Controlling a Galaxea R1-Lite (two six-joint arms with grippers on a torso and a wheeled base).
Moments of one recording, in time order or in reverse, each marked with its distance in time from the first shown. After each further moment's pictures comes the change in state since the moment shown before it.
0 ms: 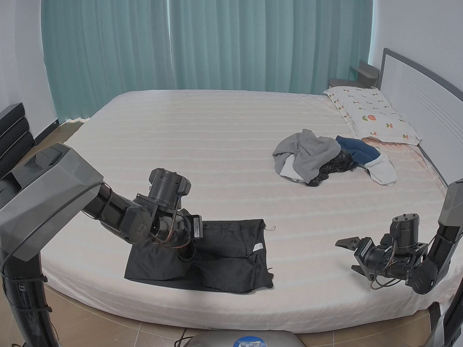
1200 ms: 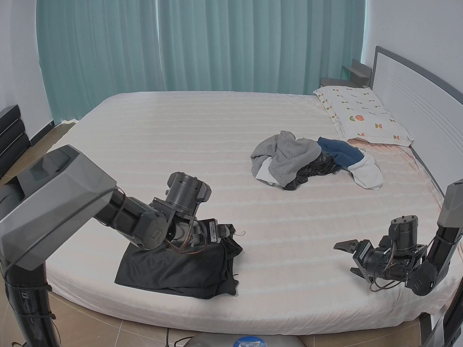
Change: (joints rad) left arm -0.058 -0.027 0.018 0.021 -0.016 -0.149; right arm 0.016 0.003 0.011 0.000 0.000 -0.003
